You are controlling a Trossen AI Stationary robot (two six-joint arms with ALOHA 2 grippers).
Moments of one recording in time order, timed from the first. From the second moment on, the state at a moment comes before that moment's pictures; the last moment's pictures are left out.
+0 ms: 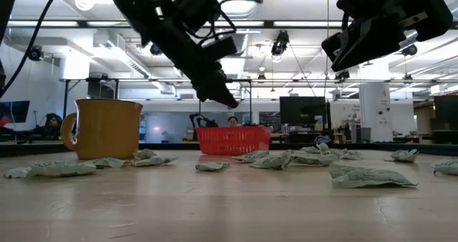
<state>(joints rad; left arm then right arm) 0.14 1.70 1.01 0.07 -0.37 0.30 0.00 1.00 0.58 -0.27 -0.18 -0.18</state>
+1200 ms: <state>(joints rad) 0.10 1.57 1.01 -0.09 -0.20 0.16 0.00 1.31 0.50 0.09 -0.06 -0.36</state>
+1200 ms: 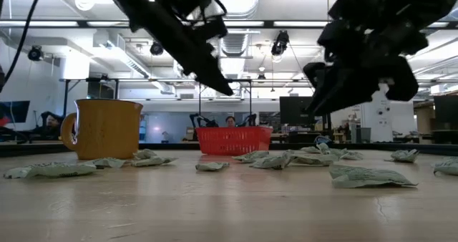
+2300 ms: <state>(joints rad) -0.07 1.49 1.01 -0.24 -0.19 0.13 -0.05 1.68 0.67 0.08 0.00 -0.37</state>
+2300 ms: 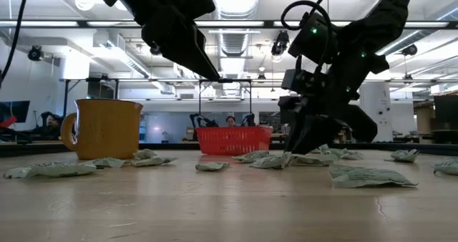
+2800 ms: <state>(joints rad) -0.07 1.50 1.01 -0.24 -0.19 0.13 -0.07 1.70 0.69 0.06 -0.01 -0.38</state>
